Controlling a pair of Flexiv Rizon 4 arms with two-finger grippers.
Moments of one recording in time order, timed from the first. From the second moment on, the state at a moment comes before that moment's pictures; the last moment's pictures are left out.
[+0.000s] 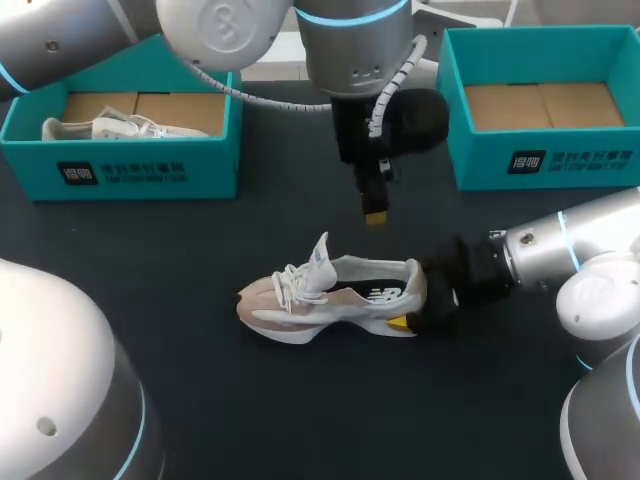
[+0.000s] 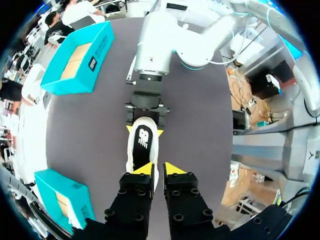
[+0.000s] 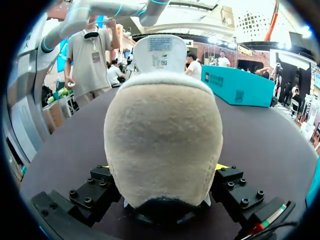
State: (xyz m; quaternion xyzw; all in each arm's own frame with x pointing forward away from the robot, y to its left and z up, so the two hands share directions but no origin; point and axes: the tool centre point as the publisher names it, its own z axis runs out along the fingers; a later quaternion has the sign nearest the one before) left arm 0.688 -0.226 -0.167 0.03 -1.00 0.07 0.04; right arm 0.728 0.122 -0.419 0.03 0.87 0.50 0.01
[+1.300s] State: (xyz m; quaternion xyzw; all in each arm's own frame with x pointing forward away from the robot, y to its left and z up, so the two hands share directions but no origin) left arm 0.712 -0.240 -0.318 -0.04 -0.99 0.06 0.09; right arm 0.728 0.122 -0.419 0.03 0.87 0.50 0.01
